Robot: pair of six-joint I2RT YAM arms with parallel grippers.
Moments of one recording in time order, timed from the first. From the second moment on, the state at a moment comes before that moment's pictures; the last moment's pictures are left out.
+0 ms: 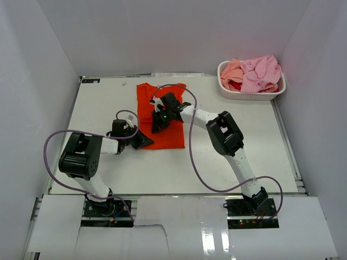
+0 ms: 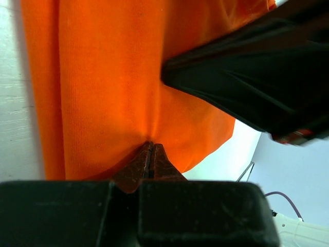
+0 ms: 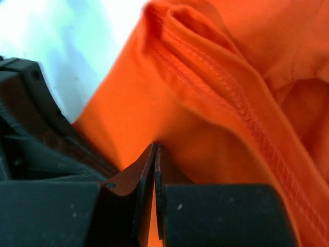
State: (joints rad) left arm -0.18 1.69 0.57 0.37 0.54 -0.84; right arm 0.73 2.37 1.85 -0.32 -0.57 0.23
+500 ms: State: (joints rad) left arm -0.18 1.69 0.57 0.37 0.54 -0.84; right arm 0.73 2.45 1.97 -0.31 -0.46 0.23
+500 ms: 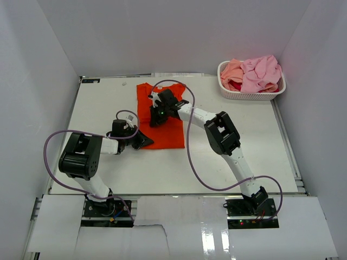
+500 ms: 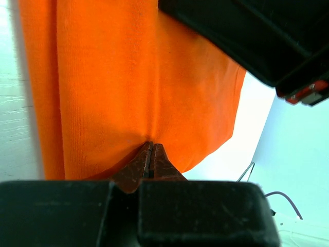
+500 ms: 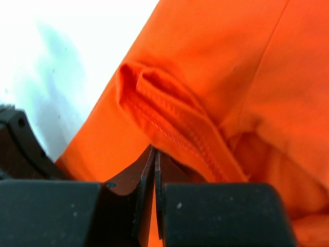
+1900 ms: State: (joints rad) left arm -0.18 1.33 0.79 -0.26 0.37 -0.74; right arm 0.55 1.80 1.37 -0.28 -0.51 0.22
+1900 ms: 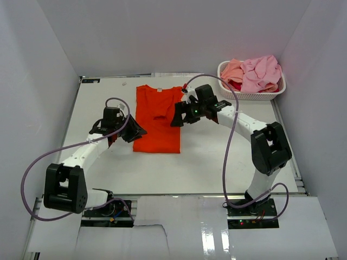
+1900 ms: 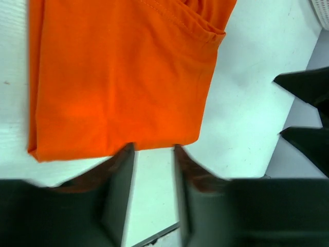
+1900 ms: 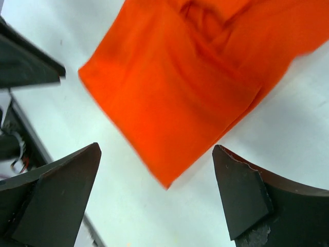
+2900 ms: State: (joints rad) left arm 0.12 1.30 0.53 -0.21 0.51 -0.68; right arm 0.49 1.70 0.76 0.15 -0.78 0.58
